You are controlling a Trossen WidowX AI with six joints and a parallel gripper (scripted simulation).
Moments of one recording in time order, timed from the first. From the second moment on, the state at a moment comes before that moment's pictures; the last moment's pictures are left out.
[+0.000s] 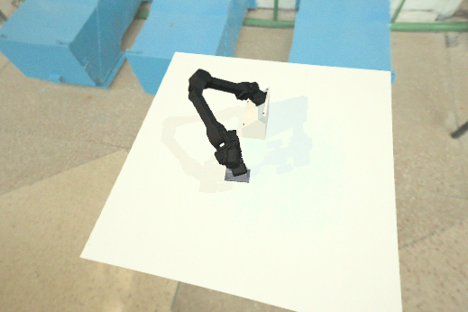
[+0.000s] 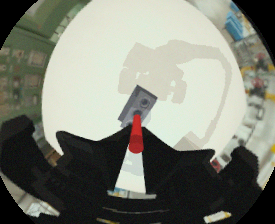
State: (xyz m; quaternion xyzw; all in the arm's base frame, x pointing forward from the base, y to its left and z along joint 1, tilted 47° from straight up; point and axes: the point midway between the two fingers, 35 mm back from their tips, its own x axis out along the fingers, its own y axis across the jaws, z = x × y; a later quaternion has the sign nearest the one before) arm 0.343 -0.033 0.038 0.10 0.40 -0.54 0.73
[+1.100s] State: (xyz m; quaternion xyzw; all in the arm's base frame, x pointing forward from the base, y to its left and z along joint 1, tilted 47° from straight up) arm 0.345 -0.044 0.028 0.10 0.39 -0.54 0.73
